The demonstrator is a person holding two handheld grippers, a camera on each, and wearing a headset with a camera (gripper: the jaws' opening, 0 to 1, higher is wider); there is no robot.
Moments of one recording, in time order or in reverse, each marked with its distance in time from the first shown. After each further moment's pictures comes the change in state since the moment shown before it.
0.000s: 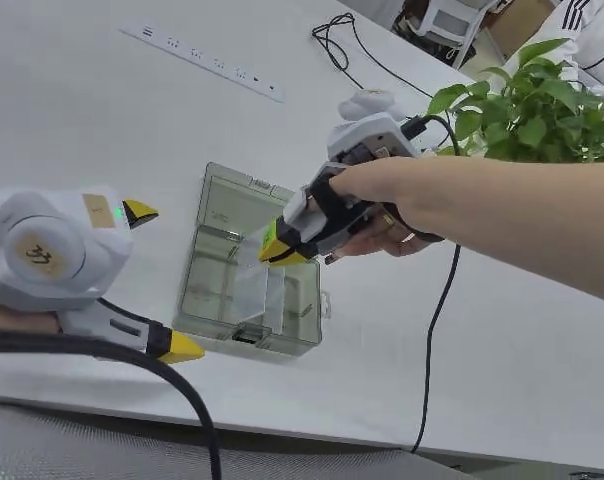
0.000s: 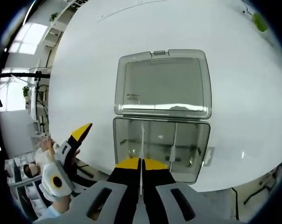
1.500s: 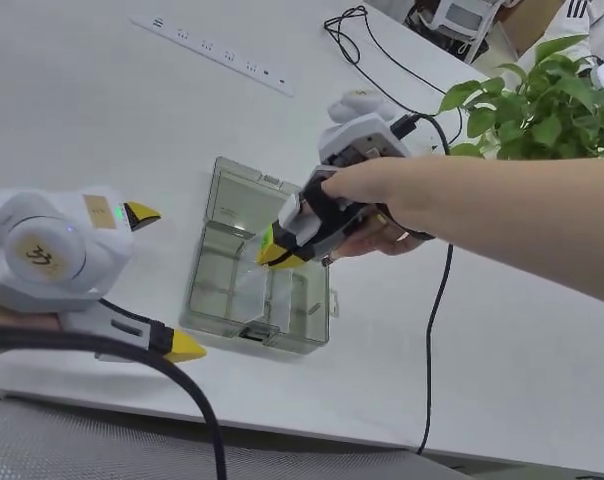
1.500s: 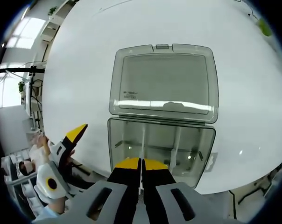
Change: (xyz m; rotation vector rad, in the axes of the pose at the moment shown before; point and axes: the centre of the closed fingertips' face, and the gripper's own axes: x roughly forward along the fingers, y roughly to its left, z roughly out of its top) left arm -0.006 0.002 -0.013 -0.030 0.012 -0.001; right arm 0.018 0.003 0.004 -0.027 0.036 -0.050
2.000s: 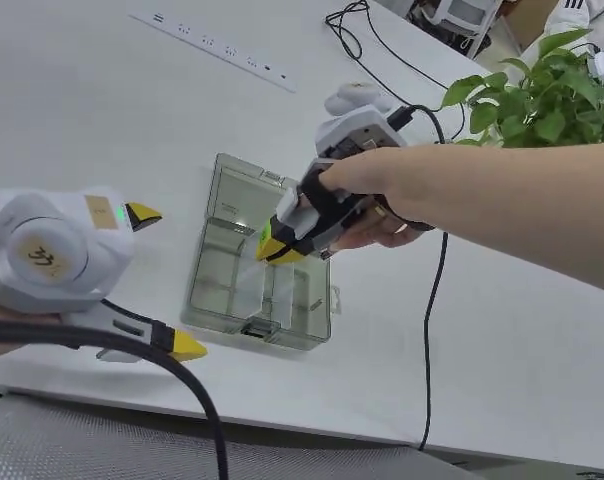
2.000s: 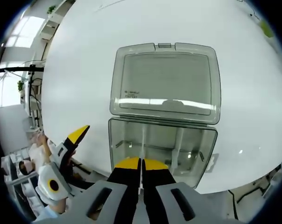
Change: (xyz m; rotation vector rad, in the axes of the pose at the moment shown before) left arm 0.001 -0.002 -0.002 -0.004 0.003 -0.005; right arm 0.002 0.003 0.001 -0.005 0.021 -0.007
